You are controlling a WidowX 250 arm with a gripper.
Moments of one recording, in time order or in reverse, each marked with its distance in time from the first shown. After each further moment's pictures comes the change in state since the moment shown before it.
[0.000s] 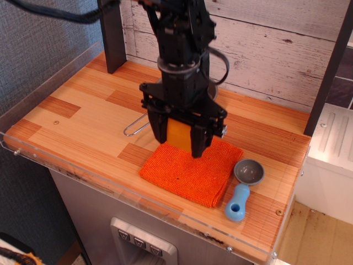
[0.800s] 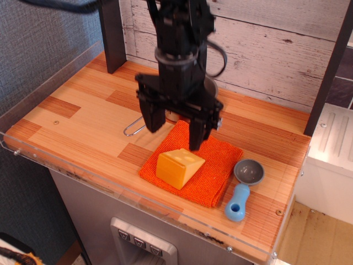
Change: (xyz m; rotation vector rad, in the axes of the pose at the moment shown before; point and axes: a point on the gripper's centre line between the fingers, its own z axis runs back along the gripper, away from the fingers) arm 0.000 0.005 0.022 0.031 -0.011 -0.004
